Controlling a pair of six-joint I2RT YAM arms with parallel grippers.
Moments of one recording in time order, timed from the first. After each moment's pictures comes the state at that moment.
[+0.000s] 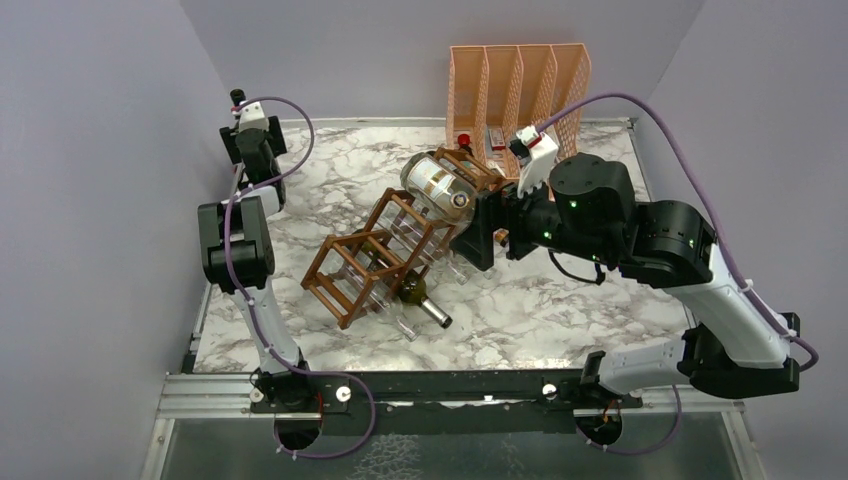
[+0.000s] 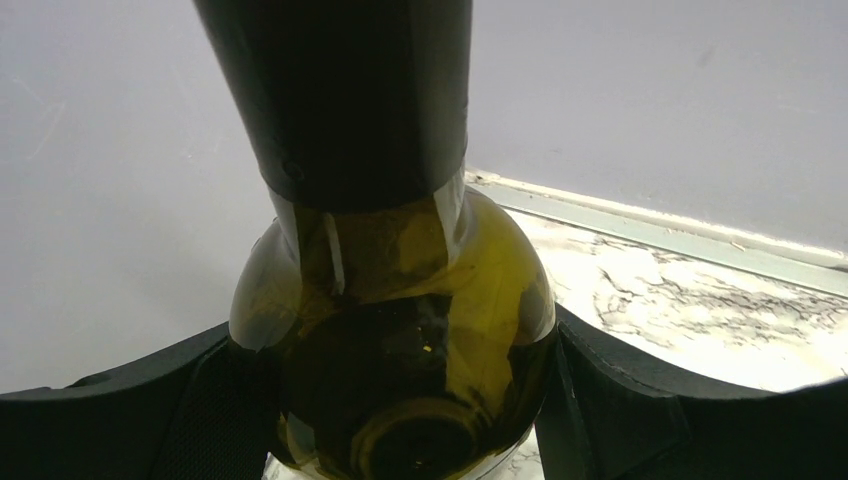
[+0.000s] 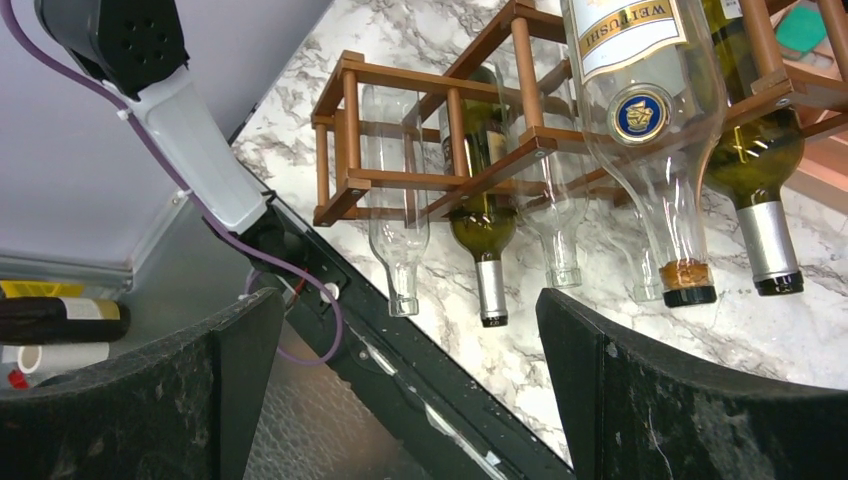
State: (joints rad) left arm 0.18 2.03 1.28 0.71 -0.24 0.09; right arm 1.13 1.28 1.92 -1.09 0.23 0.48
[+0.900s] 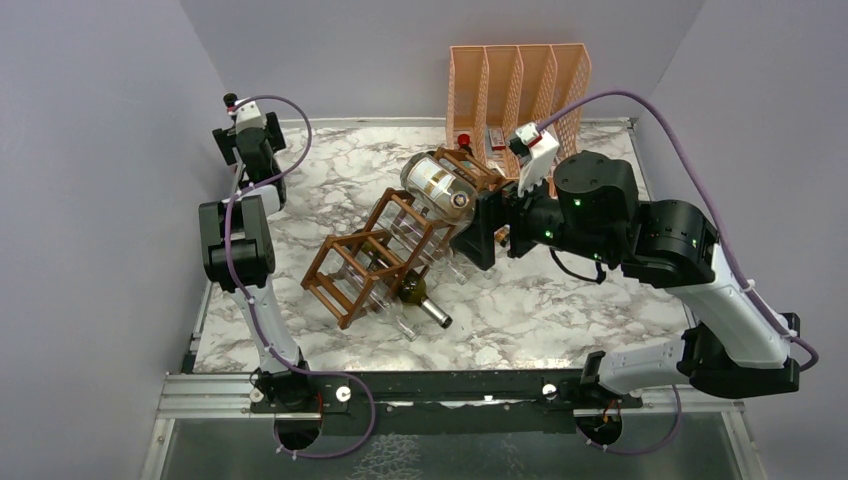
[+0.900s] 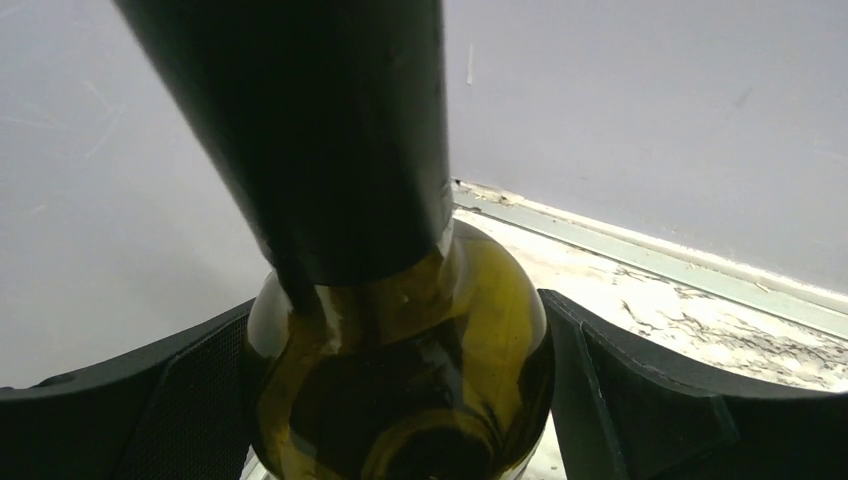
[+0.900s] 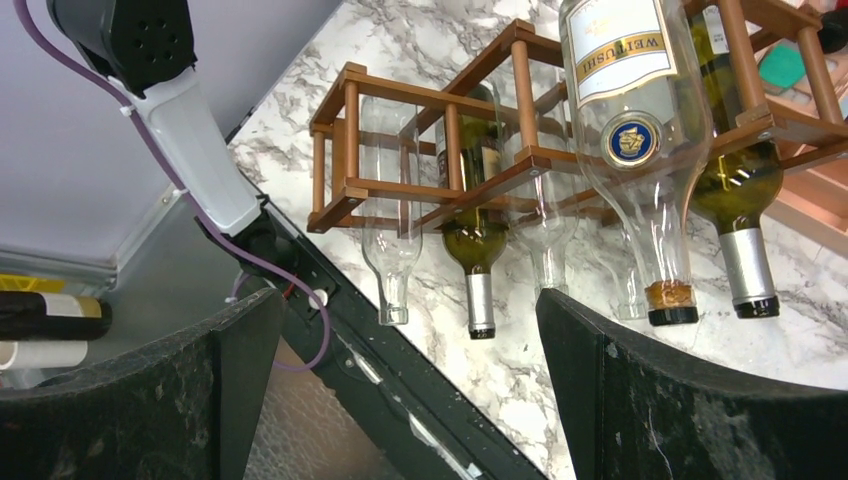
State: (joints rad) left arm 0.19 2.05 1.30 0.74 -0.32 0.05; right arm 1.13 1.28 1.93 -1.09 0.23 0.42
